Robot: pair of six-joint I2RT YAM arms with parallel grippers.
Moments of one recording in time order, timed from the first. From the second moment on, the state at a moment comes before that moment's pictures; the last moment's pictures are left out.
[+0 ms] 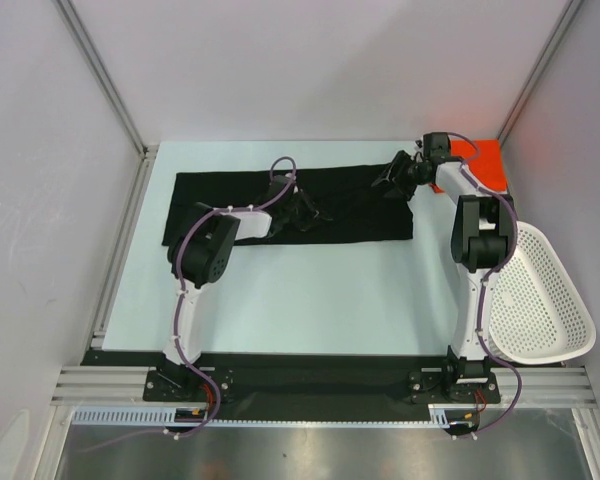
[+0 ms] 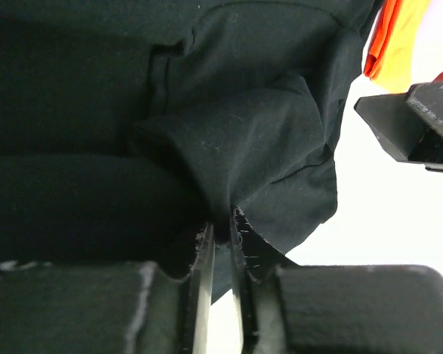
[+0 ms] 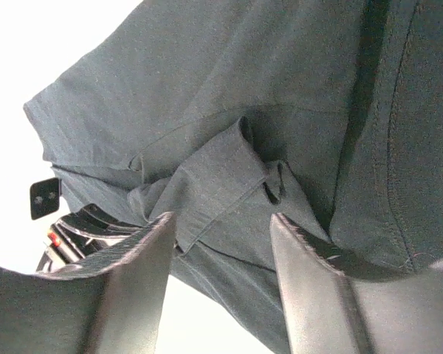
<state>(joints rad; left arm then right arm) -0.47 2.24 1.39 0.24 0.37 -1.10 0.03 2.28 1.83 -0.46 -0.56 0.62</state>
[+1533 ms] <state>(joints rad) -0.44 2.24 1.49 0.12 0.40 -1.07 0.04 2.47 2.09 -0.56 -0.52 0.61</state>
